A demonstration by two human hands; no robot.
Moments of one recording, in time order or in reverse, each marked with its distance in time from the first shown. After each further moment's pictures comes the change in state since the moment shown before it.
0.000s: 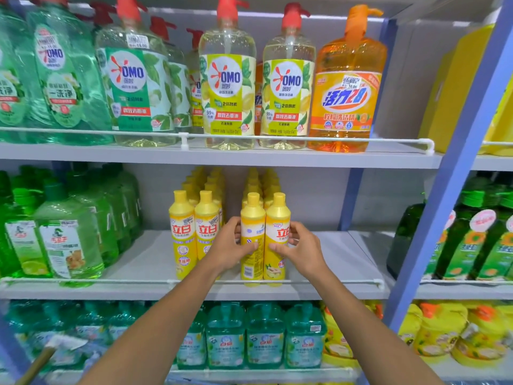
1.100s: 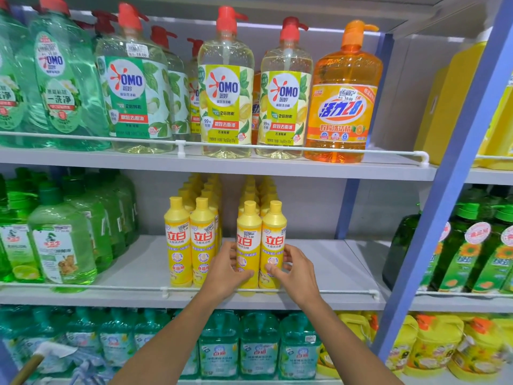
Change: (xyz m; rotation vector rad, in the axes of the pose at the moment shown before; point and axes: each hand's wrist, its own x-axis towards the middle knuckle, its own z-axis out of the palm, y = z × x) left_hand -0.026 -0.023 0.024 0.054 0.104 -0.098; right_hand -0.021 0.030 0.017 -0.084 0.041 -0.017
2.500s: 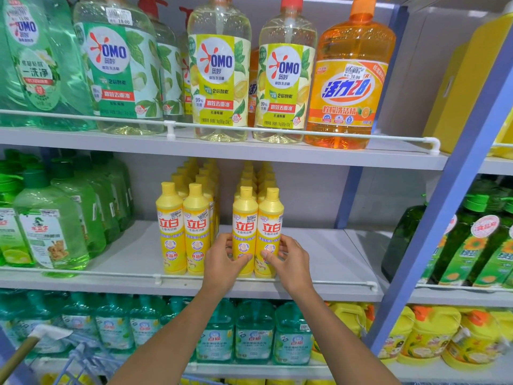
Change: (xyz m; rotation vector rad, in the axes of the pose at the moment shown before) left_hand -0.003 -0.004 0.022 0.050 0.236 0.005; right_hand 0.002 0.004 0.008 0.115 -0.007 0.091
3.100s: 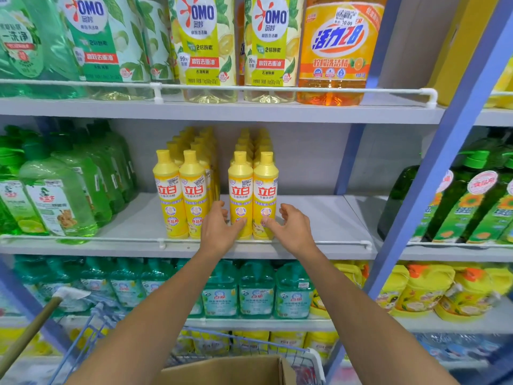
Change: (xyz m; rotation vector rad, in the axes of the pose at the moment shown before) left_hand -0.011 0.010 -0.009 0.141 -0.044 -0.128; right_hand -0.013 -0.016 -0.024 -0.228 -0.112 0.075
